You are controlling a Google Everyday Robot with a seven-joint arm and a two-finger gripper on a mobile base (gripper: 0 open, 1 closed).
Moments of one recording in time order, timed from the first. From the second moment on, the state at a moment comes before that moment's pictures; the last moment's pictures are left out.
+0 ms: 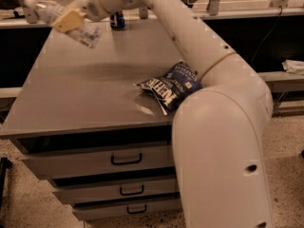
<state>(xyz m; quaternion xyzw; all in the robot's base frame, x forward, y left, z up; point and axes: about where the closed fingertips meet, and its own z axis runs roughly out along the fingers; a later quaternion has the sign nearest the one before) 0.737 0.239 0.985 -0.57 0.61 0.30 0.46</state>
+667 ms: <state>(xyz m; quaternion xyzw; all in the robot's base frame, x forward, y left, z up) 0.760 0.161 0.993 -0.58 0.55 0.29 0.53</state>
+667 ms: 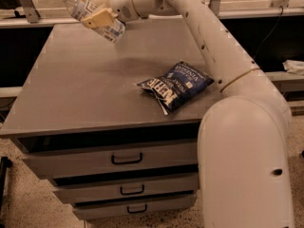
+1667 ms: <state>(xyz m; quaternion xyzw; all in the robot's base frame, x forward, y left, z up) 0.766 0.034 1.017 -0.54 0.57 0.22 0.57</state>
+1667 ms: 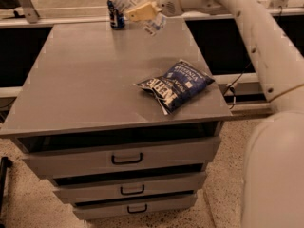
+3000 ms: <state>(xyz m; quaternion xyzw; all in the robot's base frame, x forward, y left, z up) 0.790 -0.072 0.991 -0.45 0.49 0.32 0.68</state>
